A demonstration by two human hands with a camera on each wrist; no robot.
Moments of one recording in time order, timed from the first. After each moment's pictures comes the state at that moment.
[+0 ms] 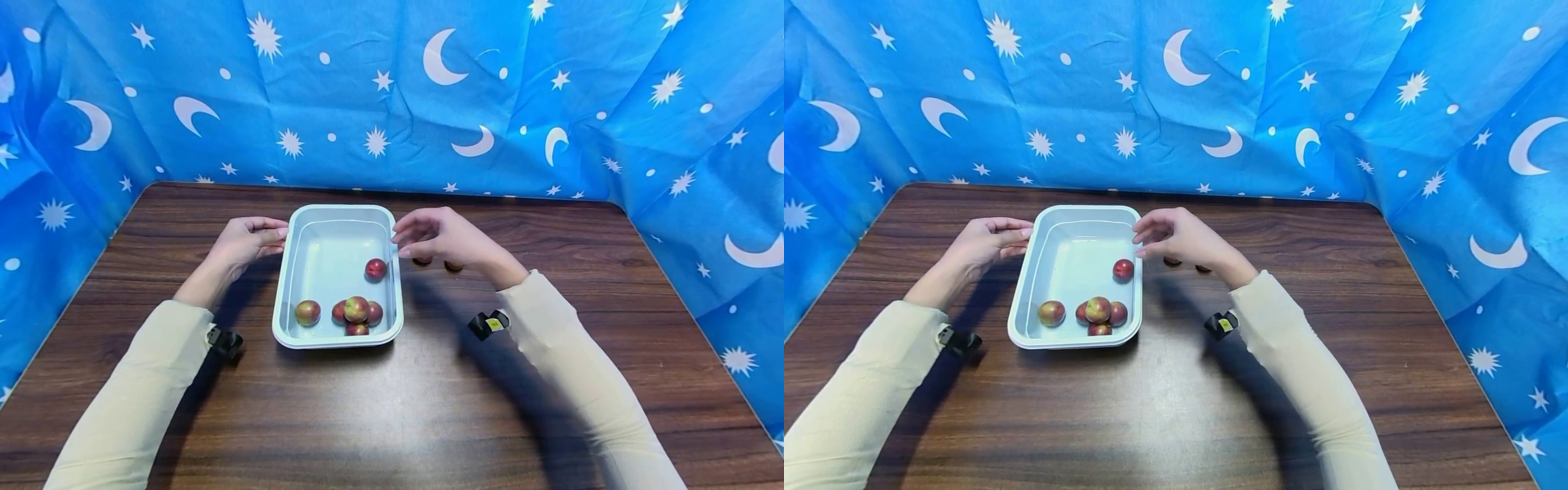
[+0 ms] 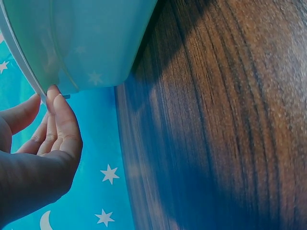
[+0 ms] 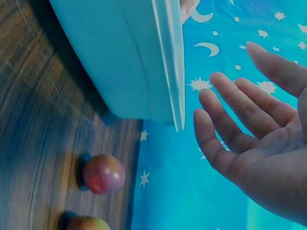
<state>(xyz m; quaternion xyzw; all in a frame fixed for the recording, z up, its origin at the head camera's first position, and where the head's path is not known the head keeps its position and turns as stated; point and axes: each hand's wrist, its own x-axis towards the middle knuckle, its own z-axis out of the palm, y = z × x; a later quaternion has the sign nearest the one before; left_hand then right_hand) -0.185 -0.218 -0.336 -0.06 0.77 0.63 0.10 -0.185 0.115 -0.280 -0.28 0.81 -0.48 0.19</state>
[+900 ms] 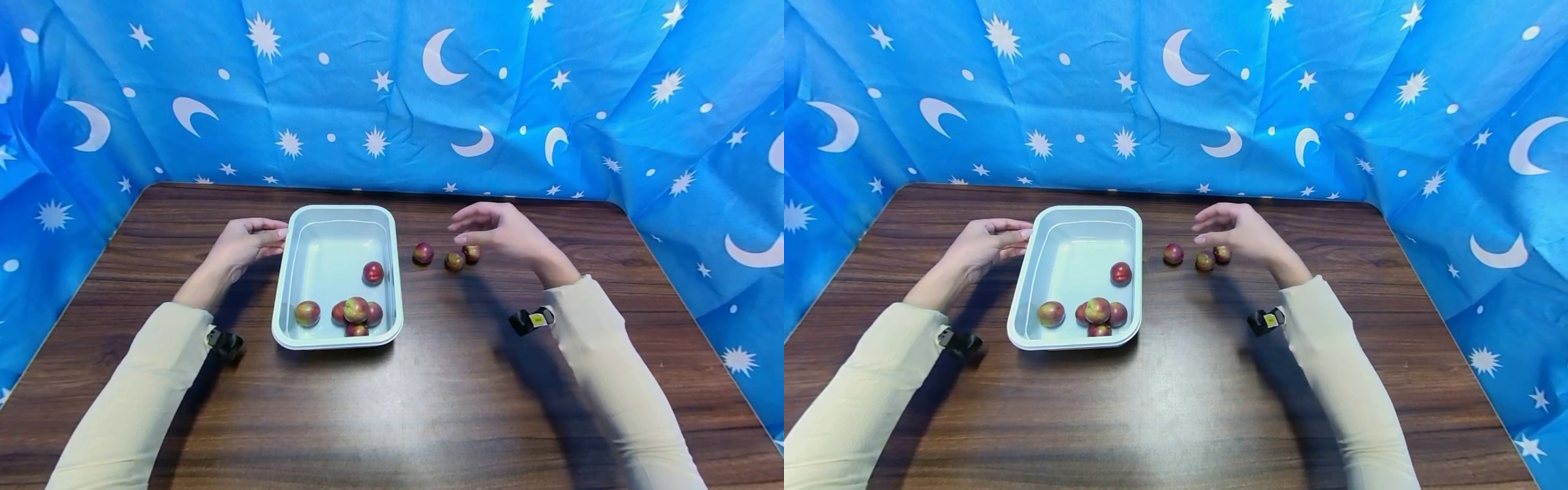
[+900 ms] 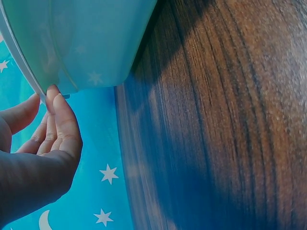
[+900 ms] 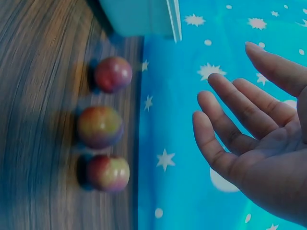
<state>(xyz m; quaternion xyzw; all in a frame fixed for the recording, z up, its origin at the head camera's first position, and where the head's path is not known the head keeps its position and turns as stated) -0.183 -0.218 -0.335 -0.06 0.75 0.64 0.11 -0.192 0.189 -0.283 -0.19 0.86 -0.45 0.13</state>
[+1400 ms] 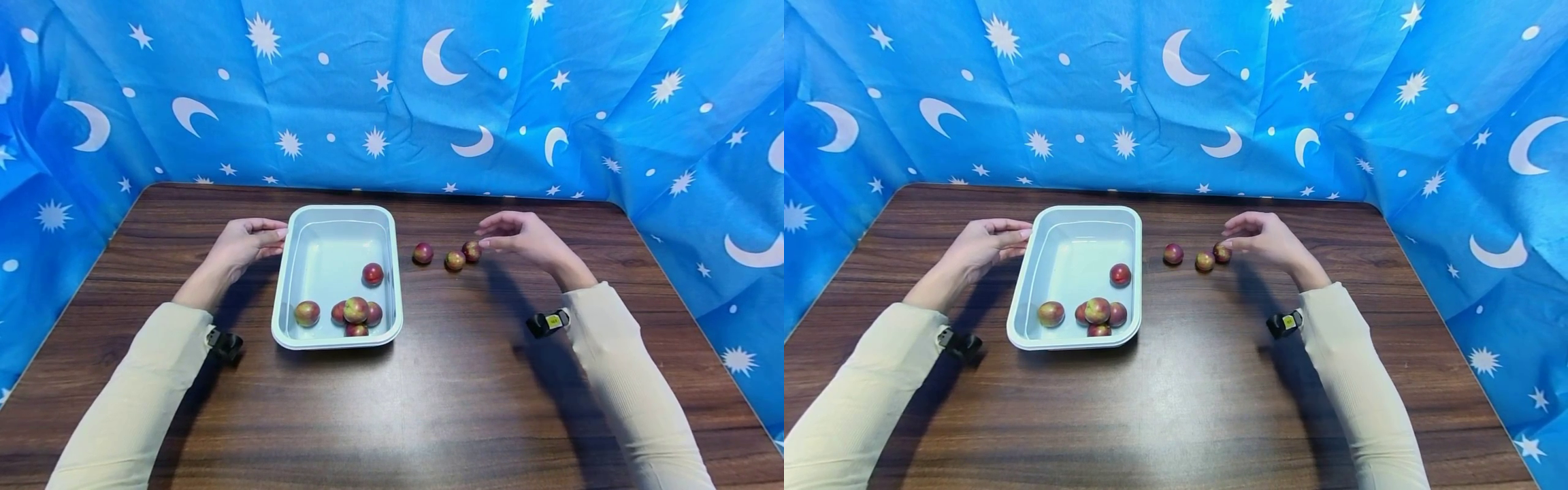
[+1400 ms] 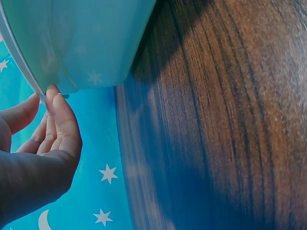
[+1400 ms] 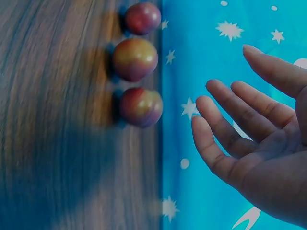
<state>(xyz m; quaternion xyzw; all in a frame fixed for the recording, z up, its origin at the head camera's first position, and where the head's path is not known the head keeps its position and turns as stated) -0.182 -0.217 -0.335 -0.05 0.75 0.65 0.10 -0.197 0.226 -0.303 -0.13 0.88 -0.44 0.13</state>
